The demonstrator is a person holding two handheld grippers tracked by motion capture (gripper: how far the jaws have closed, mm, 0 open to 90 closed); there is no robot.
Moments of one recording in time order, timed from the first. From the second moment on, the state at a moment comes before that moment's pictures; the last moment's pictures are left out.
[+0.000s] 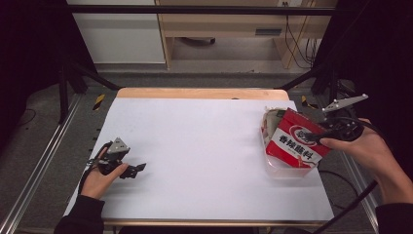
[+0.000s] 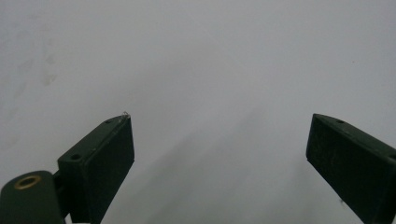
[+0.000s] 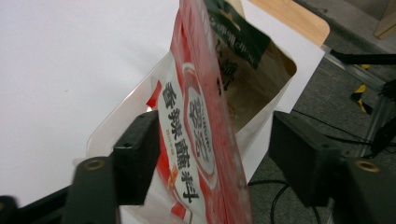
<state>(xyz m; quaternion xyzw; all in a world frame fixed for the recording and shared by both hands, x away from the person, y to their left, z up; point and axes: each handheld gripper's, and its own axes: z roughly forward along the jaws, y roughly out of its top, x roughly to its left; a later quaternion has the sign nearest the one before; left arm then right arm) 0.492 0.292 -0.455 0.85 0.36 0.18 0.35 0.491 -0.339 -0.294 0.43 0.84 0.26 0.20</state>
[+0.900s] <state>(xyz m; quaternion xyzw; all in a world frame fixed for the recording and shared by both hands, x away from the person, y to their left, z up) 0.492 0.294 -0.454 0.84 0.36 0.18 0.35 0.510 -0.283 -0.264 0.43 0.83 0.27 0.25</state>
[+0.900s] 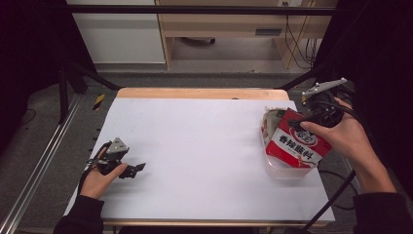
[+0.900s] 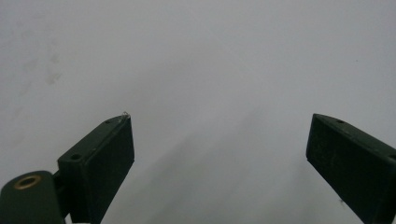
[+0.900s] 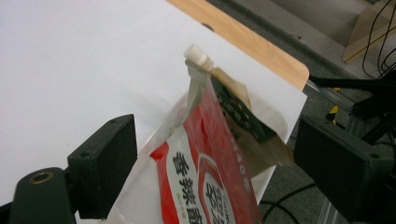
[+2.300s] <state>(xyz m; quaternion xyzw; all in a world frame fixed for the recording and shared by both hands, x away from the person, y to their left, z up) 0.492 0.296 -0.454 0.84 0.36 0.18 0.35 0.525 -0.166 -0.248 0.40 0.77 0.37 0.33</state>
